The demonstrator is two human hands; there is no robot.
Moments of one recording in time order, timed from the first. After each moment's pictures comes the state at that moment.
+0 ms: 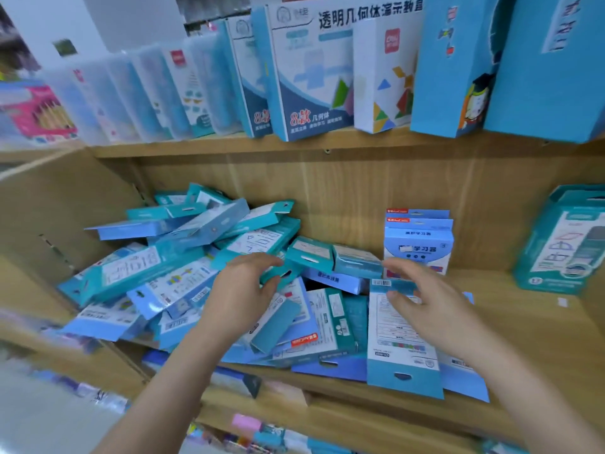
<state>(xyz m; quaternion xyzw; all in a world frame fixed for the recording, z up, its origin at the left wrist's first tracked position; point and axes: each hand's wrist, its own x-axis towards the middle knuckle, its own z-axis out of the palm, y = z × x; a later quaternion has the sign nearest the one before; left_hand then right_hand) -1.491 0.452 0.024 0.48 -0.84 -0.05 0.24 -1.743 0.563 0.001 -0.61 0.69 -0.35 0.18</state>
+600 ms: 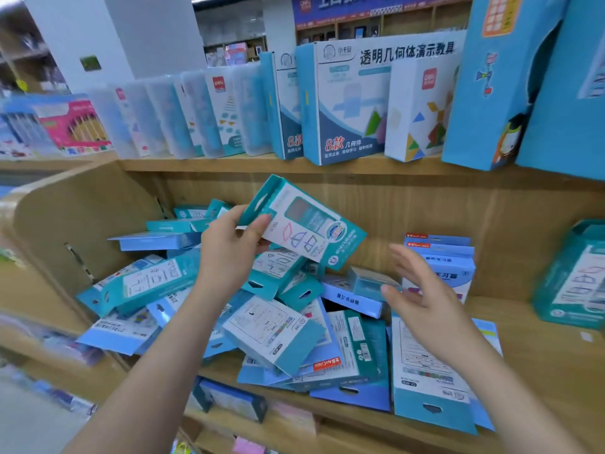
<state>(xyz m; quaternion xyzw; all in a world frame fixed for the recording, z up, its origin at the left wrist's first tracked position) -1.479 0.424 0.092 0.46 -0.66 -0.31 0.50 -1.705 0.541 0.024 -0.58 0.62 -0.48 0.21</state>
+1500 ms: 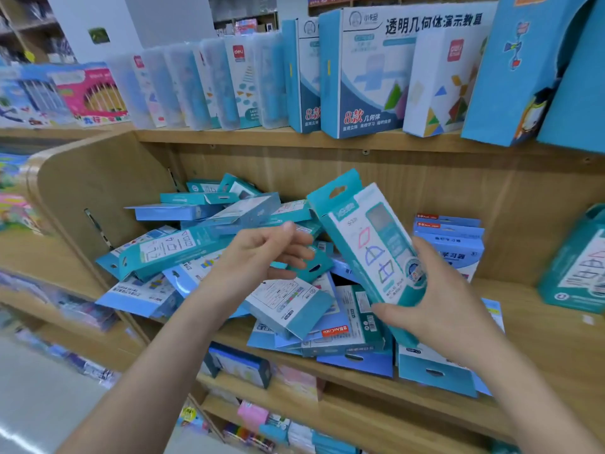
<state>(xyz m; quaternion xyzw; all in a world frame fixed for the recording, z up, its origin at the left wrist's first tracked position) -1.458 0.480 0.080 0.39 -0.68 -0.50 0.36 -1.681 0.575 0.044 -0.60 0.71 -0.35 0.14</state>
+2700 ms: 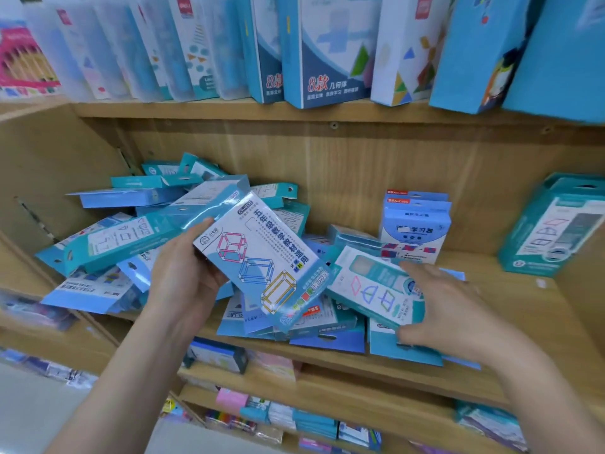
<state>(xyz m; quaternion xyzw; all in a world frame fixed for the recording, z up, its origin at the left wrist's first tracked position) -1.454 0.476 0.049 0.41 -0.39 -0.60 0.56 -1.721 0.594 0.017 -0.61 0.78 -0.10 0.14</state>
